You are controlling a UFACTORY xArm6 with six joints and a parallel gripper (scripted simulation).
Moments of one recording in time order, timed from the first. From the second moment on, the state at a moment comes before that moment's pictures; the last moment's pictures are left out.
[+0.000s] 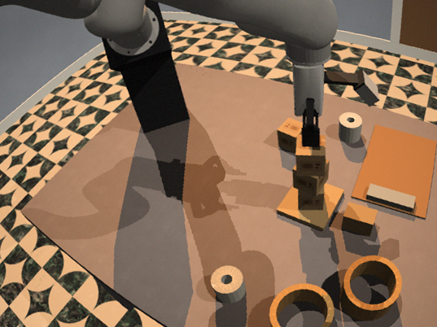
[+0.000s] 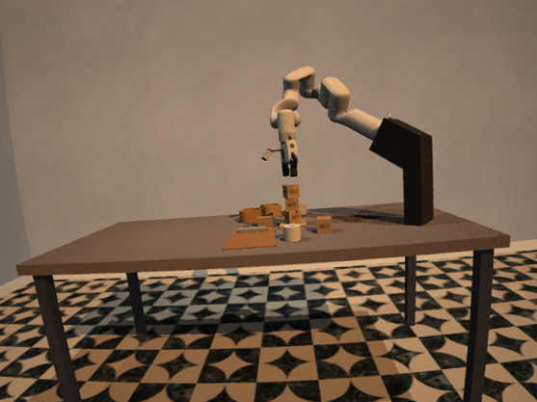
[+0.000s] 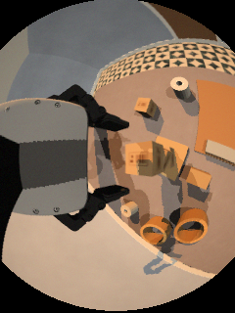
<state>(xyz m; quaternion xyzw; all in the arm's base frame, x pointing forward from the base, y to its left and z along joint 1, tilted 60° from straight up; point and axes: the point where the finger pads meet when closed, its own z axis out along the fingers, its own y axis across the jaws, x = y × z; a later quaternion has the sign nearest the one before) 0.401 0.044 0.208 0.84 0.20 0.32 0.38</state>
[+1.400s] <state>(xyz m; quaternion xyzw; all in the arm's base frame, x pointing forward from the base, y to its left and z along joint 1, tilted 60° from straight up) 0.400 0.047 0.205 0.85 0.19 0.32 0.38</state>
